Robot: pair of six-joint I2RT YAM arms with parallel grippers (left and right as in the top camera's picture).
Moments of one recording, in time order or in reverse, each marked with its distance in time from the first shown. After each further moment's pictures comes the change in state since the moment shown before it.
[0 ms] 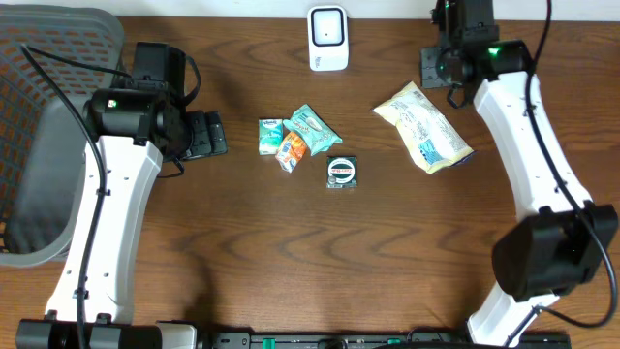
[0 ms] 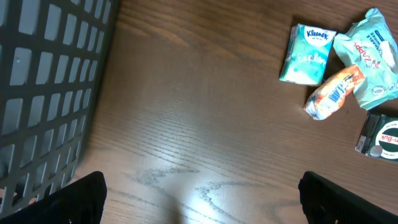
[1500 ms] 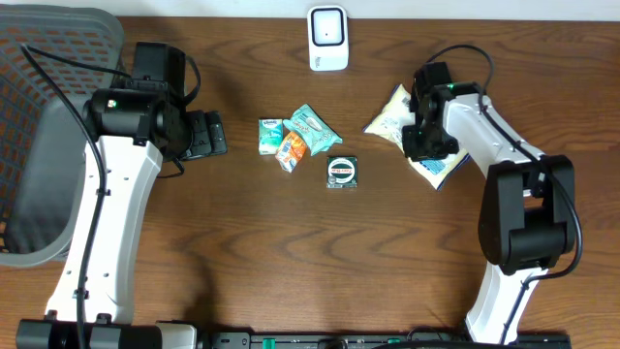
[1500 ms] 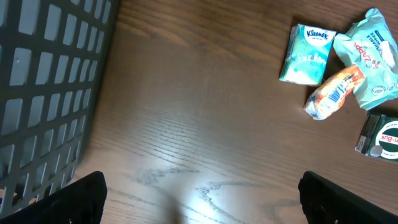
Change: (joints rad) left arm 0.000 0.000 0.000 0.000 0.000 0.000; right arm 0.003 0.135 -0.304 -0.116 -0.087 0.071
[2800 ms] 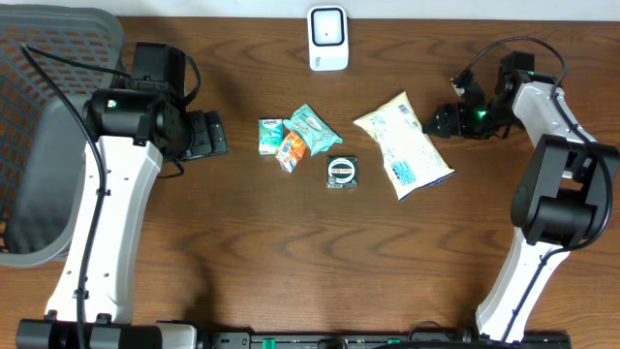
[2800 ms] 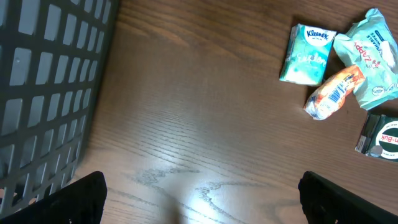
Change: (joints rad) left arm 0.000 0.000 0.000 0.000 0.000 0.000; right arm -0.347 0.185 0.181 0.042 -0.608 -0.404
